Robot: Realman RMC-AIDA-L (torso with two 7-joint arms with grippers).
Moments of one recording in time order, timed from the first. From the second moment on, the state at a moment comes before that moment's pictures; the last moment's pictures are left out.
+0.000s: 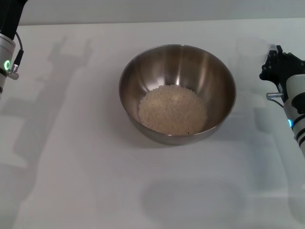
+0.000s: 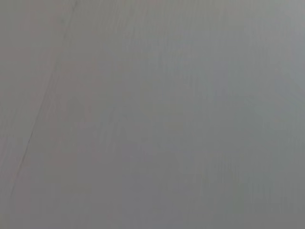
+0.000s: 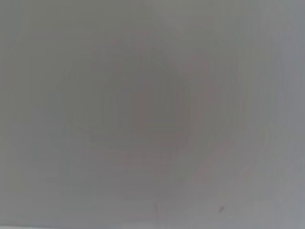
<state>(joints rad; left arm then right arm) -0.40 -2.06 -1.32 -0.62 2.79 1.08 -0.29 0.52 2.08 0.34 0.38 -1.43 -1.04 -0.29</state>
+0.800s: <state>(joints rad) -0.40 -2.06 -1.32 -0.63 2.79 1.08 -0.29 0.54 2.08 0.33 0.32 -1.49 -0.97 -0.22</state>
